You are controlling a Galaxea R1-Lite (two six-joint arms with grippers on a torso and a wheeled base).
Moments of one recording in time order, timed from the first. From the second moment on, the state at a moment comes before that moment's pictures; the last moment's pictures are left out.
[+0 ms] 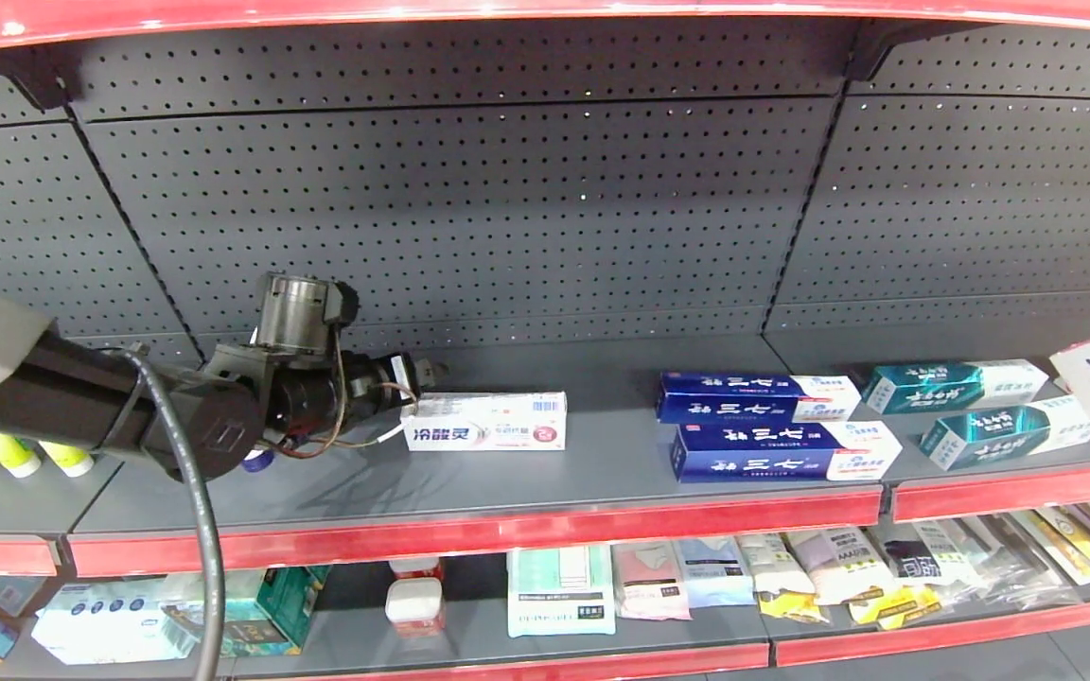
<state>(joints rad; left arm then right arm) -0.34 1.94 -0.99 -0.42 0.05 -0.45 0.01 0.61 -0.47 0.05 -0.02 -0.36</state>
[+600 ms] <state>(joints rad) -0.35 2.05 -1.13 -0.40 0.02 -0.37 0.01 0.59 -0.44 0.05 -0.01 -0.36</state>
